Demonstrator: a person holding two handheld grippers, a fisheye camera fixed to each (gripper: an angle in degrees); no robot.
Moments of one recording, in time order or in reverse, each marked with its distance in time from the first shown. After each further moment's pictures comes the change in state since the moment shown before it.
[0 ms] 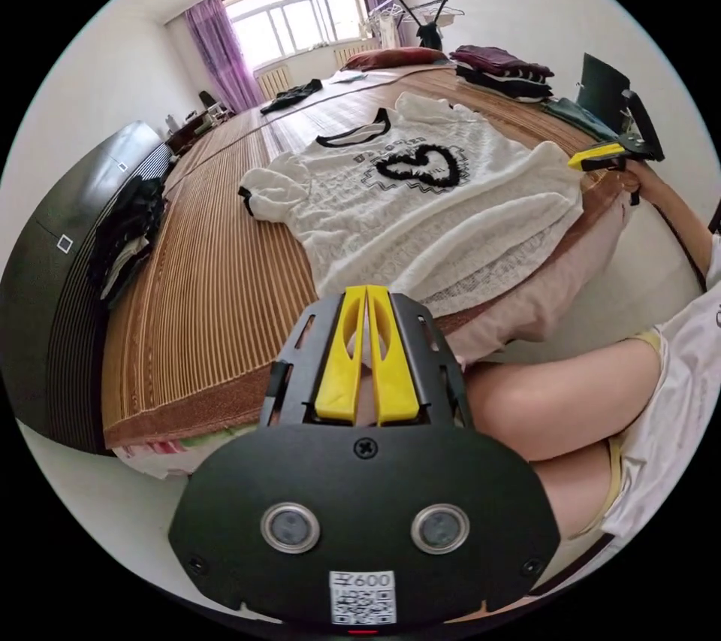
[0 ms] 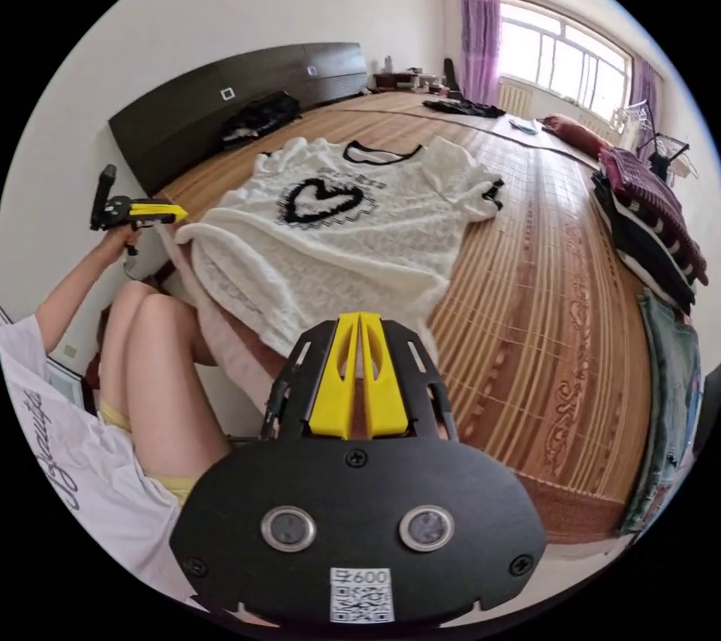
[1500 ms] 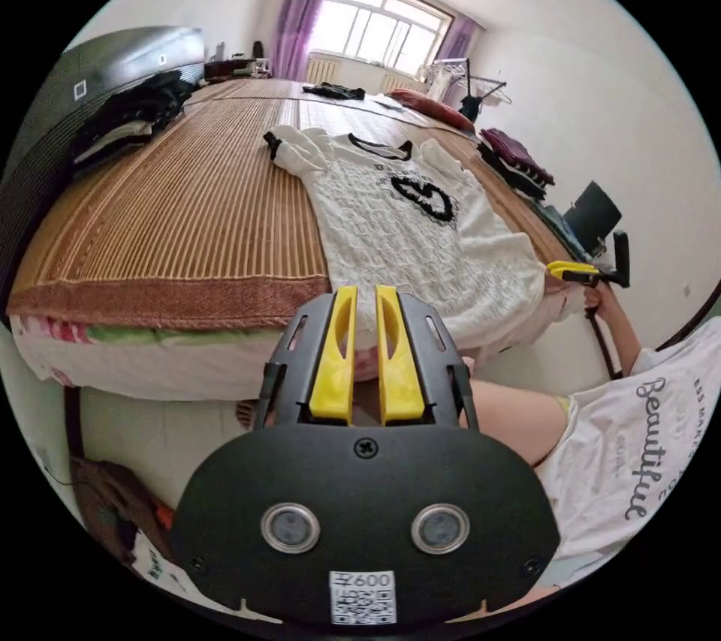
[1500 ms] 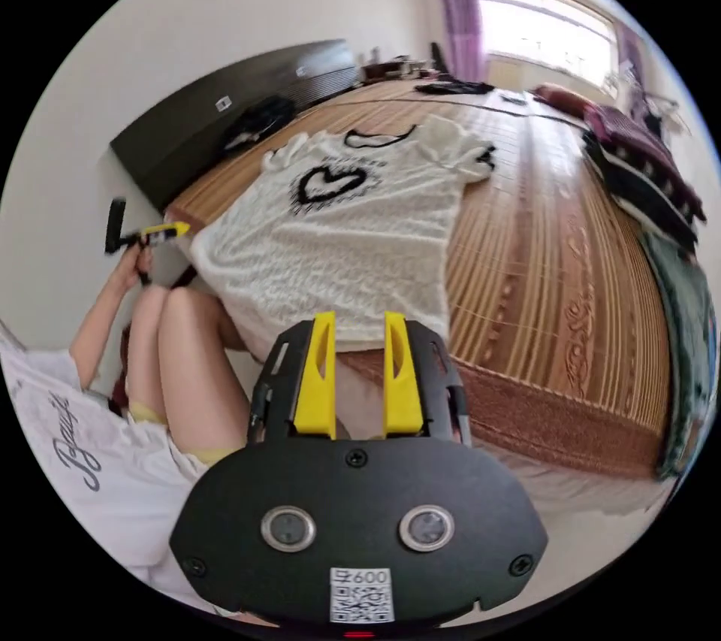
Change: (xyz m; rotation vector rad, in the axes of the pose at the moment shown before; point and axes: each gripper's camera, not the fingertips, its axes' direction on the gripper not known) left arm -0.361 0.100 0.299 0.134 0.320 -0.473; right arm 0.087 -0.031 -0.180 0.054 0.016 0.272
